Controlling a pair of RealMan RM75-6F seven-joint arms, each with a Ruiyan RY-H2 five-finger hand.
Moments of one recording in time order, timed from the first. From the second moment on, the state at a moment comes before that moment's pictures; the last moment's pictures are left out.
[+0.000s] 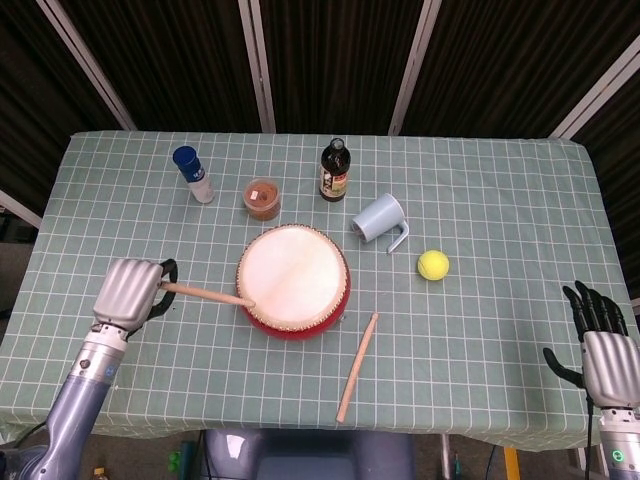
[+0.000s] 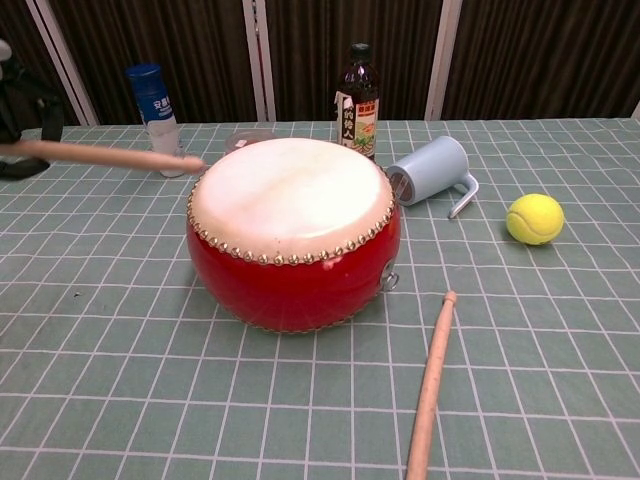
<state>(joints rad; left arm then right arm) -0.55 -1.19 -0.10 -2.04 1.07 1.32 0.67 0.06 -1.11 0.08 -1.65 -1.46 1.48 -0.02</state>
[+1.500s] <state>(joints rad) -0.35 -1.24 0.06 -1.77 1.36 1.42 0.45 0.06 -1.11 0.07 -1.65 -1.46 1.46 -0.04</state>
